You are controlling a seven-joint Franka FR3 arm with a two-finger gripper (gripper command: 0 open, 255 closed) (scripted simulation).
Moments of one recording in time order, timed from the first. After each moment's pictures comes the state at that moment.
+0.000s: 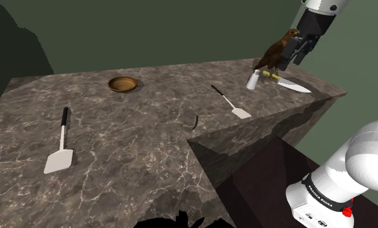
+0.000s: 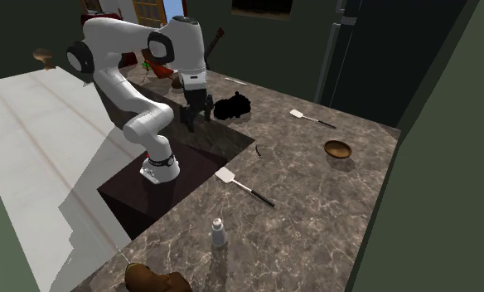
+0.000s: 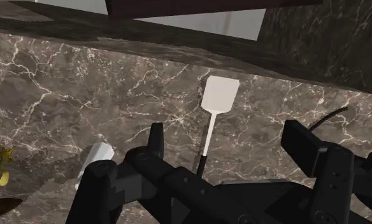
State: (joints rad) arm -0.02 -0.80 -0.03 -2.40 -0.09 1.64 0.04
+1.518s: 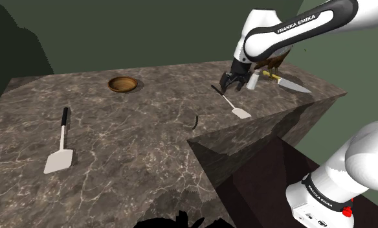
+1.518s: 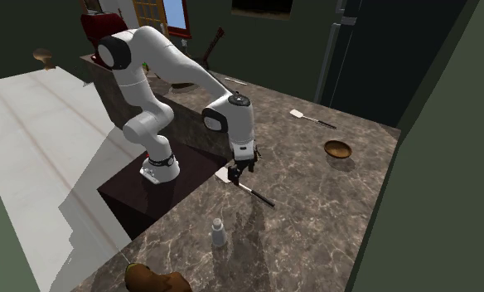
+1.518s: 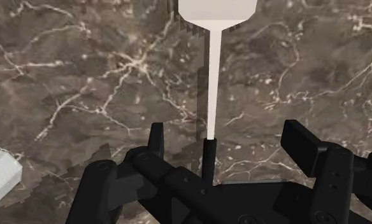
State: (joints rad) arm -0.03 -0.14 -0.03 -2.38 -0.02 2.31 0.19
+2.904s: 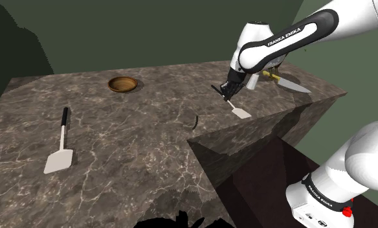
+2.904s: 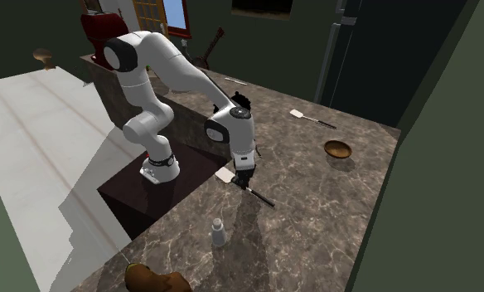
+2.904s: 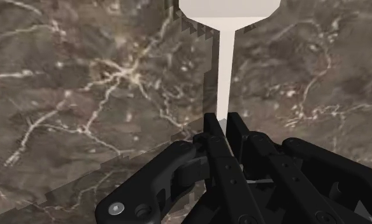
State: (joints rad) arm -0.03 -0.06 -0.04 -2.41 -0.02 2.42 0.19
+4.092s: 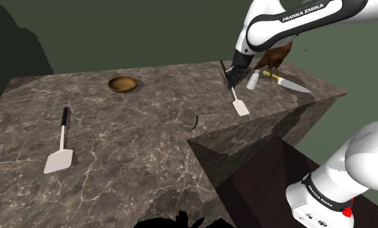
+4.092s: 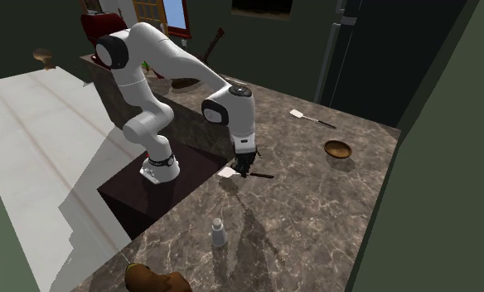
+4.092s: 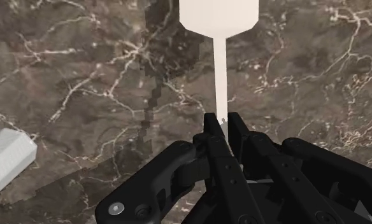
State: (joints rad) arm -0.03 -0.17 -0.03 -2.33 -0.02 2.22 0.19
